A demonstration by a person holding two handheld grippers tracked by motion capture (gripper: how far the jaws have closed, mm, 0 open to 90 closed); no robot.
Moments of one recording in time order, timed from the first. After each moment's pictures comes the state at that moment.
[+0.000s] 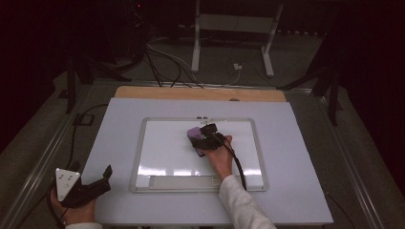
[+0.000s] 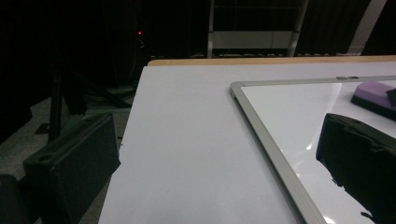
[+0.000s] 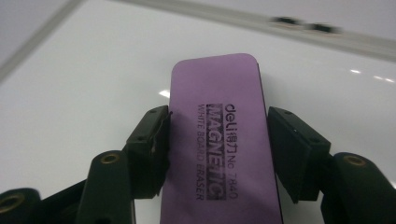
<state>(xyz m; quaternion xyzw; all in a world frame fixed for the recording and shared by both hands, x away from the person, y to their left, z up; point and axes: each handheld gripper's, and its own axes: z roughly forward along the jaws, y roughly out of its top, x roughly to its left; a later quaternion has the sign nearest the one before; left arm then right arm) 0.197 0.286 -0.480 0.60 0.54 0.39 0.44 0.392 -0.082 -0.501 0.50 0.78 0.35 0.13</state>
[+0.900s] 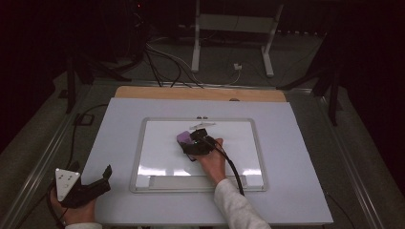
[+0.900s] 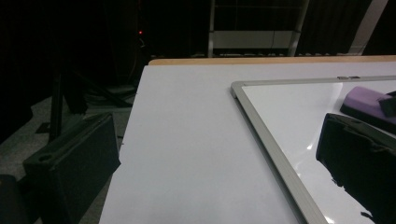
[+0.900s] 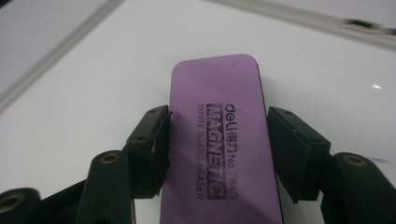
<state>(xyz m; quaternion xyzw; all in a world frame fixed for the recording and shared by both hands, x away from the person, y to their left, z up) 0.196 0.287 -0.481 0.60 0.54 0.39 0.44 0.376 -0.053 -0.502 0.46 0.80 0.37 0.11</state>
